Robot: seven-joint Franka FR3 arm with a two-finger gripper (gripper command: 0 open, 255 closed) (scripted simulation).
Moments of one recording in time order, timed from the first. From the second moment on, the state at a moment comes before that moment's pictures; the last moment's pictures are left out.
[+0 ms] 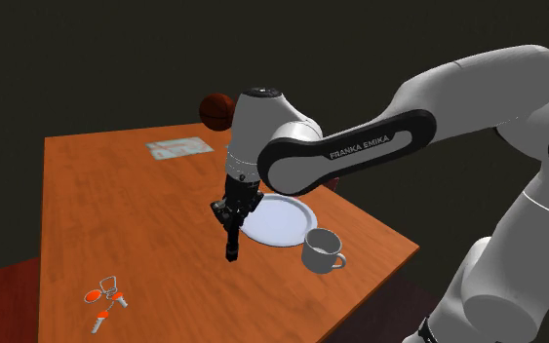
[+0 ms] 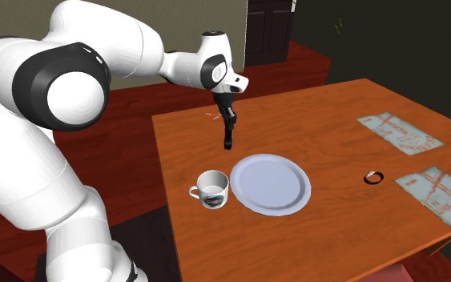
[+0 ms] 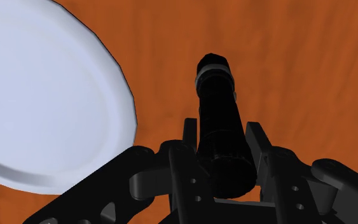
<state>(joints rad) 0.05 -0.03 0.48 -2.09 -0.08 2.21 0.65</state>
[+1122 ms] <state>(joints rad) 0.02 -0.11 0.43 -1.98 -0.02 2.03 0.54</state>
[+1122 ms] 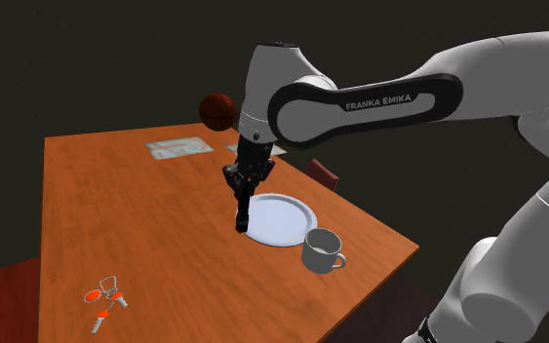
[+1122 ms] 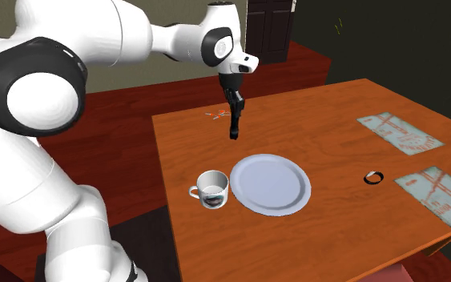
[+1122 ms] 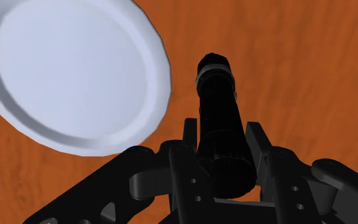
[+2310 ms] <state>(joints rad) -0.13 -0.16 0.20 -1.97 0.03 1.98 0.15</state>
